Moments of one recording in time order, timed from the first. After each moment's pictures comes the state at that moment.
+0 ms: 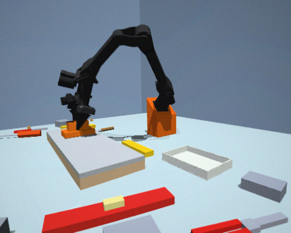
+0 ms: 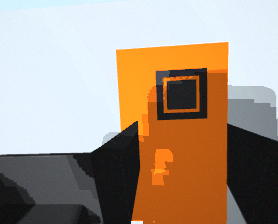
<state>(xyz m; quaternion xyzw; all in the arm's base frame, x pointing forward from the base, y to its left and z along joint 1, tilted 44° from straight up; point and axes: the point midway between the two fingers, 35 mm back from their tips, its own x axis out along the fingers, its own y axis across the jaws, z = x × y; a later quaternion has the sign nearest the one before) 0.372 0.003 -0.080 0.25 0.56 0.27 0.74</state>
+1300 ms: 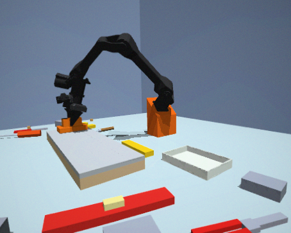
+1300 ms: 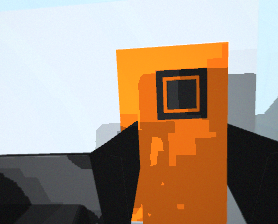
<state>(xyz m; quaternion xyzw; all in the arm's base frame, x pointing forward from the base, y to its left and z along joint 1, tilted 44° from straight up) 0.384 -0.070 -0.146 0.25 0.56 0.27 0.74</state>
